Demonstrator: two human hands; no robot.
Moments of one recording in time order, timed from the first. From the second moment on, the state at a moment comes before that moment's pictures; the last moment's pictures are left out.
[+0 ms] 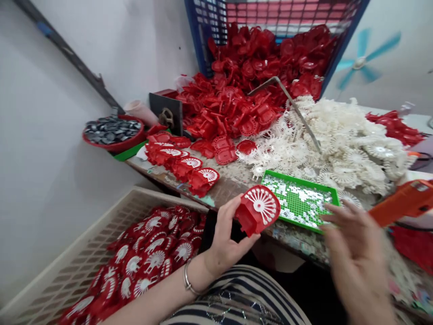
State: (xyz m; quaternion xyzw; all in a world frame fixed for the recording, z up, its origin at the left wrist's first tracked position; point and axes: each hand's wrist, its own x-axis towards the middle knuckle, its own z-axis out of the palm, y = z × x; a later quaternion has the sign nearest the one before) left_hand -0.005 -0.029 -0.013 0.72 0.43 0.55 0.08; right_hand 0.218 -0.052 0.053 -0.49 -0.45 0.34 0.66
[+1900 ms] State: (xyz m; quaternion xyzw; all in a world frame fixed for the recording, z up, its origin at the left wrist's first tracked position) left_hand -0.050 -0.026 -0.038 0.26 0.46 0.50 0.69; right_hand 0.102 0.147 0.042 -0.56 -0.81 -0.06 -0.13
